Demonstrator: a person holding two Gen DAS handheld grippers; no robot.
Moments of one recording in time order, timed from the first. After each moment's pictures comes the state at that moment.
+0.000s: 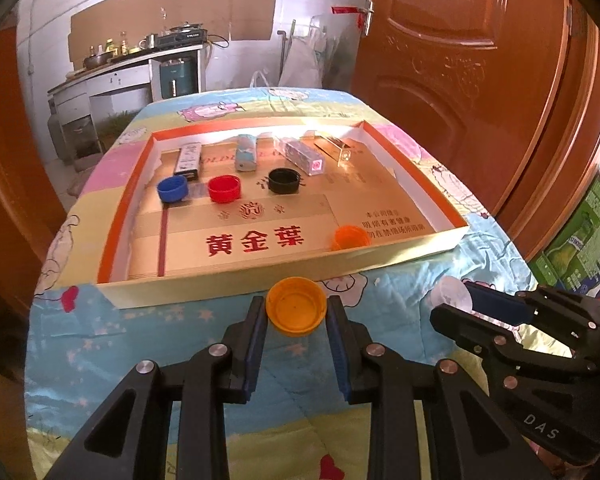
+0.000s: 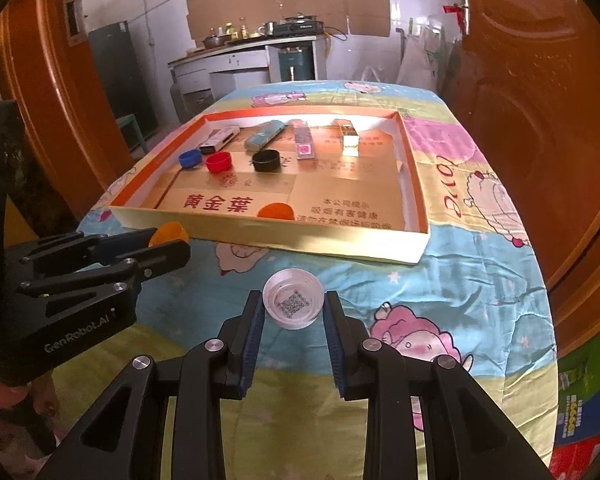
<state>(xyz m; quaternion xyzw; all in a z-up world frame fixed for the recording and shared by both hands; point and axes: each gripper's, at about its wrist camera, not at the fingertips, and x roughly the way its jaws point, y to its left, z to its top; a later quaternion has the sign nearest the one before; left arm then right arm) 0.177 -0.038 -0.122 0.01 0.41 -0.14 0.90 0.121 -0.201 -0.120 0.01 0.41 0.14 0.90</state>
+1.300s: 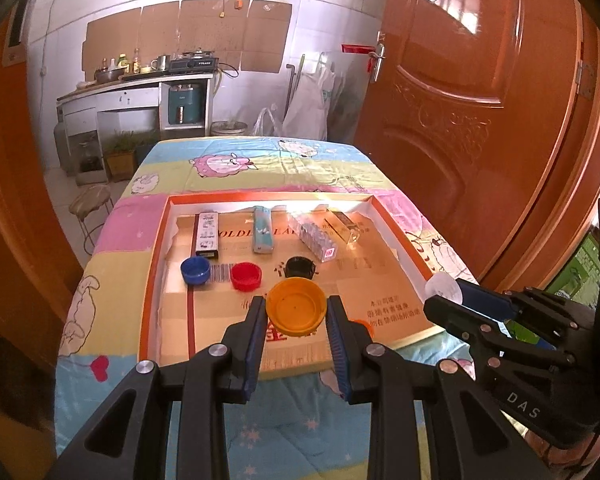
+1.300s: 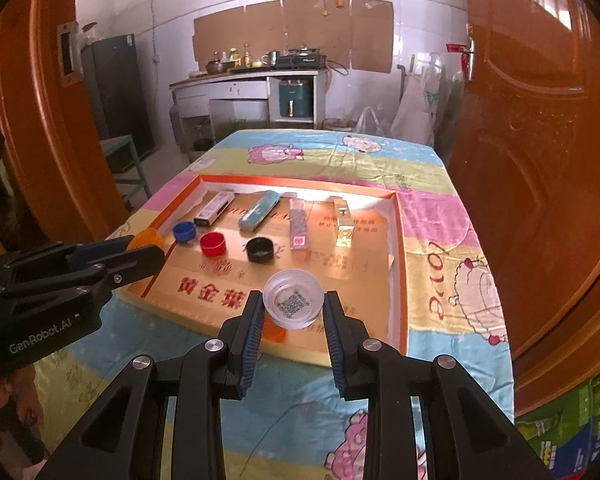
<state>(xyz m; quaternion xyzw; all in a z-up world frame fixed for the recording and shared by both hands) 0.212 -0.022 -0.069 -0.03 0.36 -0.14 0.92 0.168 -0.198 -0.067 -0.02 0.36 0.12 0.92</state>
